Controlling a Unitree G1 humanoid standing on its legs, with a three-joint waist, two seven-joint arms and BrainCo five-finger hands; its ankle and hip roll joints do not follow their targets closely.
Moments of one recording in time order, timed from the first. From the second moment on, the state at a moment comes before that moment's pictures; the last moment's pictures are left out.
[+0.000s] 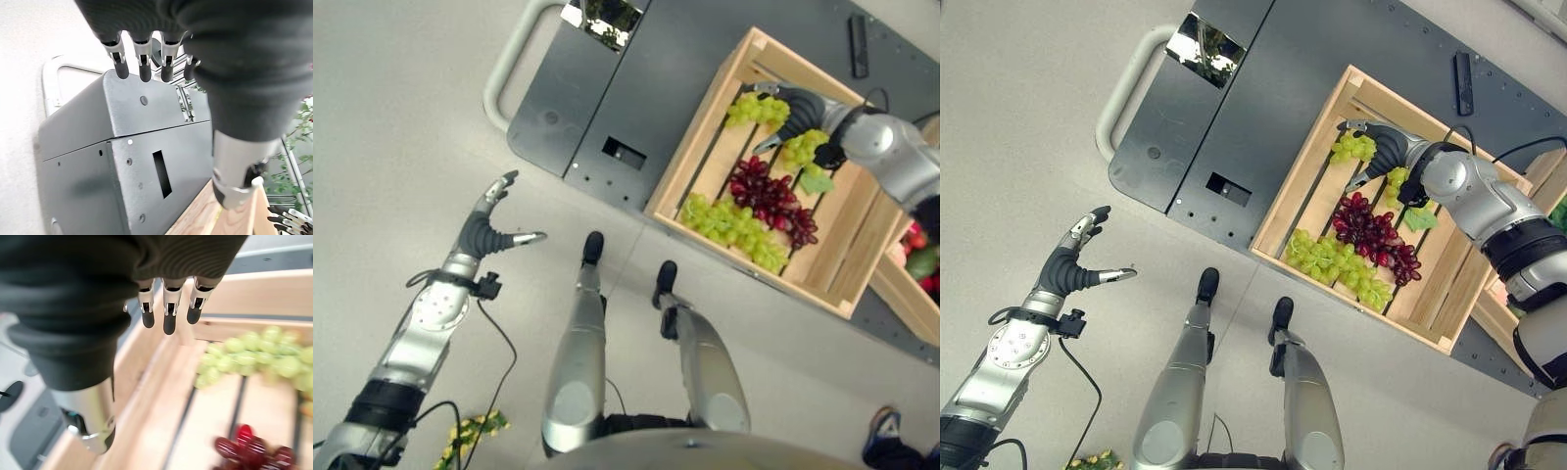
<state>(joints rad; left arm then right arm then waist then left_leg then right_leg) -0.01 0.77 -0.09 0.06 -0.14 -0.31 0.12 -1.17 -1.03 0.90 0.60 0.12 -0.12 0.18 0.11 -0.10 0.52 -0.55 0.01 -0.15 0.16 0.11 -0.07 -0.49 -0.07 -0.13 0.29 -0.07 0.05</state>
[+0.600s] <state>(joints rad) 0.00 0.76 -0.04 0.06 -0.13 -0.29 0.17 -1.21 -1.12 0.89 0.43 0.02 -0.11 0.17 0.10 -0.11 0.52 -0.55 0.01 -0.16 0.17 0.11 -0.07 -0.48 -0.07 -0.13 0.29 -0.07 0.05</state>
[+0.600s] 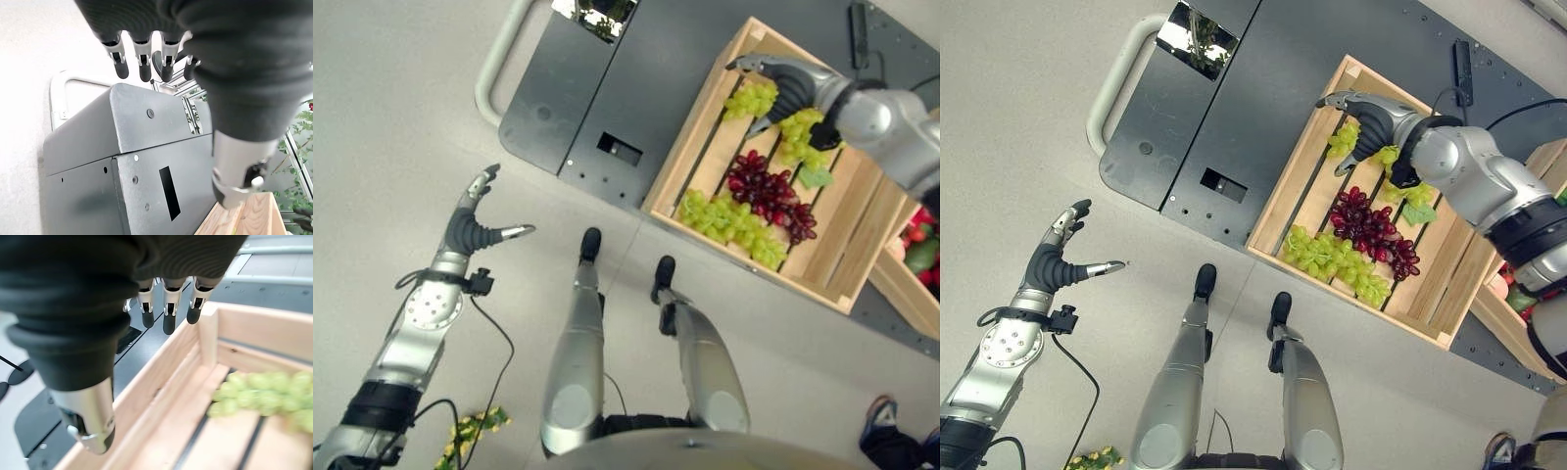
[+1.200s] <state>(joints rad) 0.01 0.77 -0.04 0.06 -0.13 -0.29 0.17 -1.10 -1.07 0.91 0.53 0.01 -0.10 0.21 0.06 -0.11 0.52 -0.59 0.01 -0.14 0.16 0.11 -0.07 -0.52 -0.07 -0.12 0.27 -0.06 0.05</state>
